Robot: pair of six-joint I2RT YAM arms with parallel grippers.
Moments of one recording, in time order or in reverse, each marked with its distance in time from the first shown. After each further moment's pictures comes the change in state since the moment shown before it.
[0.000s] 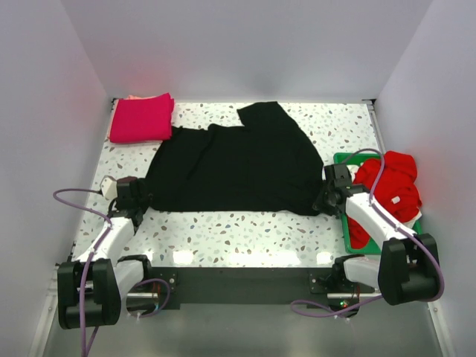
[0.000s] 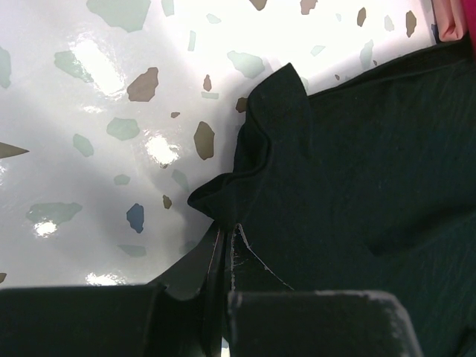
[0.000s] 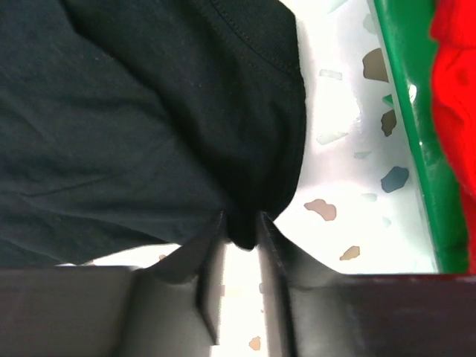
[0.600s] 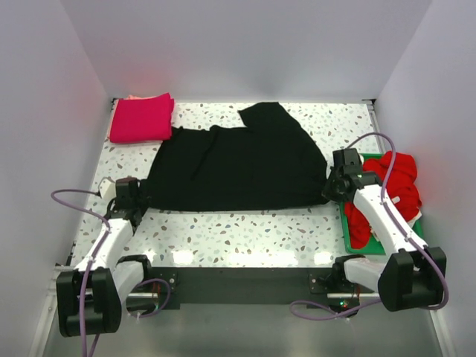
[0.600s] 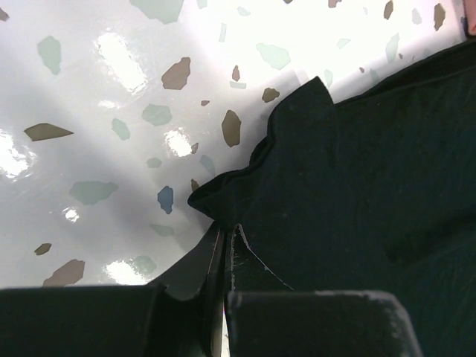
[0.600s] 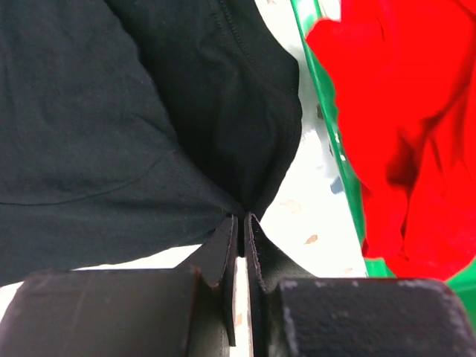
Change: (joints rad) left arm 0.000 -0.042 0.015 -0.109 -0.025 0.008; right arm -0.032 -0.036 0.212 -0.185 0.063 -0.119
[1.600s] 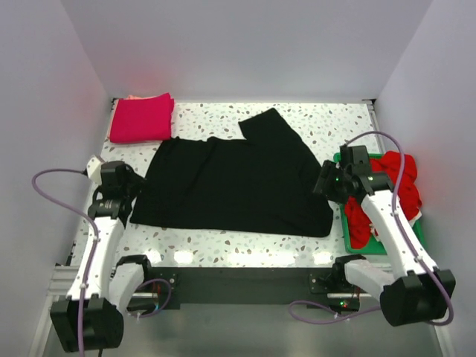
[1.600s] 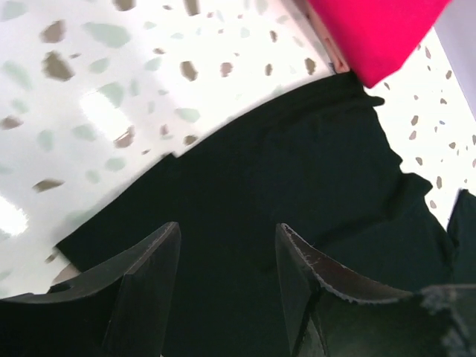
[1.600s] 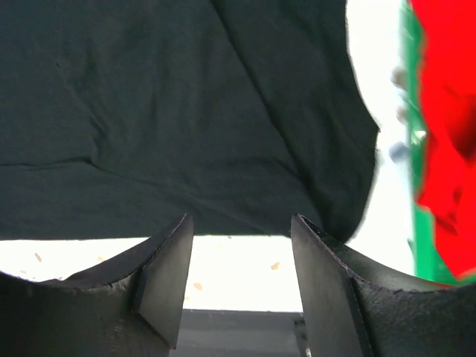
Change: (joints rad) left arm 0.000 -0.185 0.273 -0.321 -0.013 0.111; right arm -0.007 -0.160 0.098 -0.196 -0.211 -0.027
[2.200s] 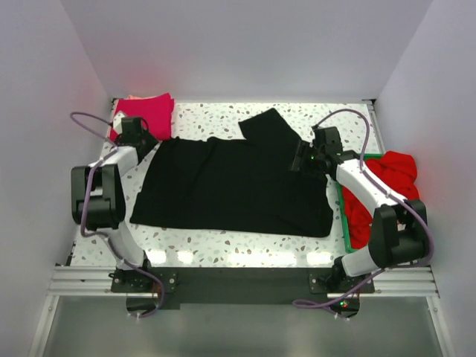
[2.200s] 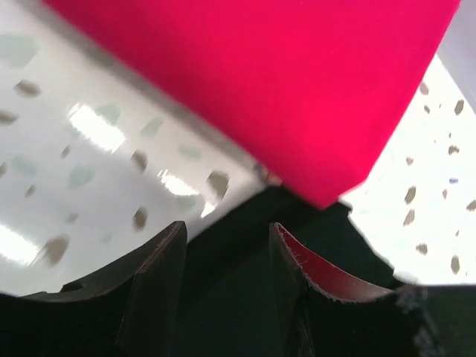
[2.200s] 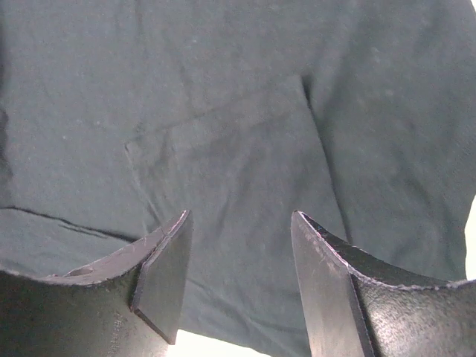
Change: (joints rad) left arm -0.006 0.933 0.420 0.499 0.112 0.156; right arm 0.093 0.438 0.079 0.463 -0.074 -0.023
